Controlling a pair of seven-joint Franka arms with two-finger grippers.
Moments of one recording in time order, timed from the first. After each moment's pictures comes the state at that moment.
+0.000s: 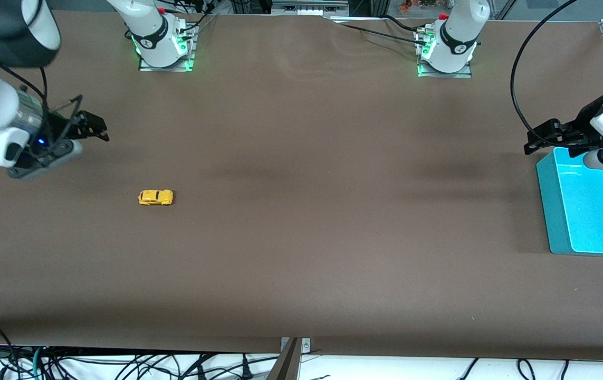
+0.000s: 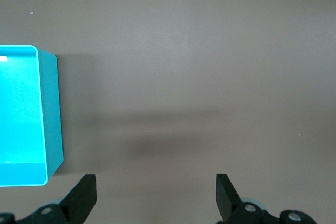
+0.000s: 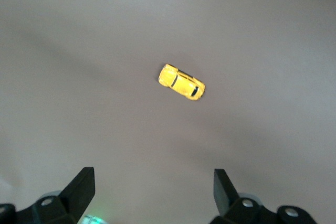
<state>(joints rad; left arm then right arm) -0.05 0.09 0.05 -1.55 -0.06 1.60 0.03 -0.14 0.12 0.23 -1.73 0.03 1.71 -0.47</state>
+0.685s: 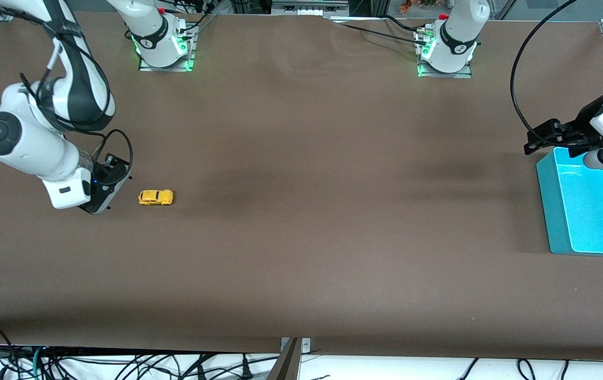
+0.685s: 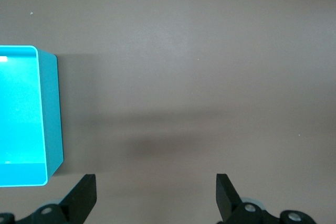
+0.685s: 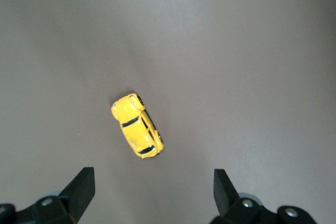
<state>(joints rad) -0.05 0.09 0.05 -1.55 -0.06 1.60 0.03 -0.14 0.30 0.24 -1.91 -0.09 2.19 -0.99</state>
